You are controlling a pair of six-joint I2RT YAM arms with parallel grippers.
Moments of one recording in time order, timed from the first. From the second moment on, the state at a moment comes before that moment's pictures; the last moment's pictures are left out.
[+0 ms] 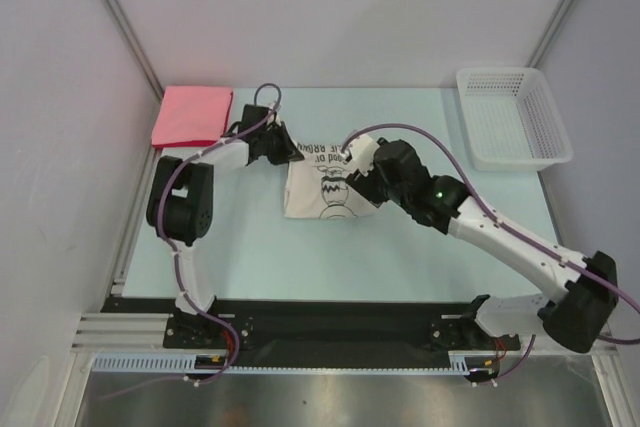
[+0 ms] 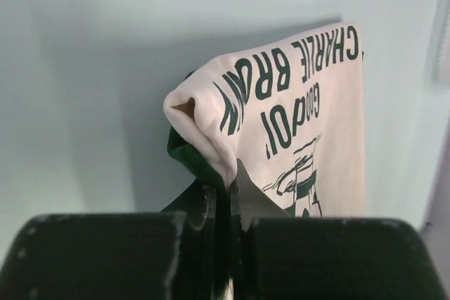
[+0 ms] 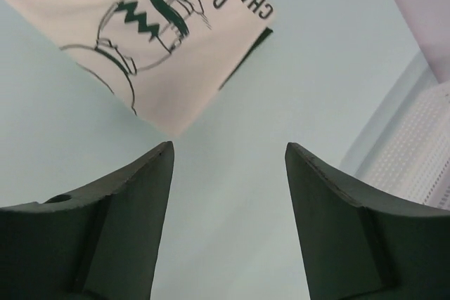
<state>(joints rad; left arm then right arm) -0.25 2.04 1.36 -0.12 0.42 -0.62 0.81 1.31 1.17 -0.46 0.29 -0.36</state>
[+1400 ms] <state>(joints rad) -0.05 2.28 2.33 -0.60 -0.21 0.41 0.78 1.29 1.10 -0.51 0.08 -0.20</state>
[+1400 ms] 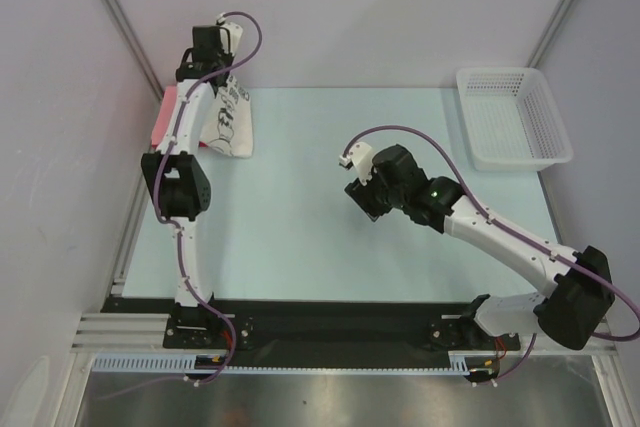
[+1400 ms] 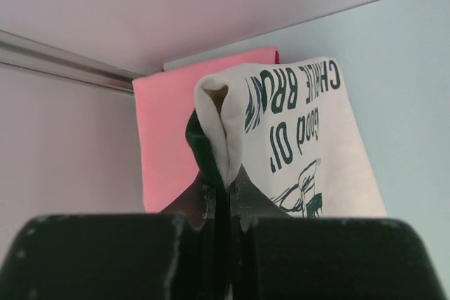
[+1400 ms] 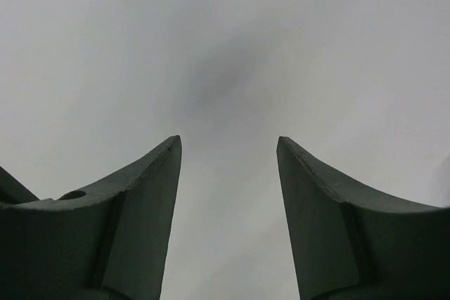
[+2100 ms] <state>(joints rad) -0.03 2.25 2.34 -0.60 -0.15 0.52 0.77 1.32 1.13 -0.49 0.07 -0.21</state>
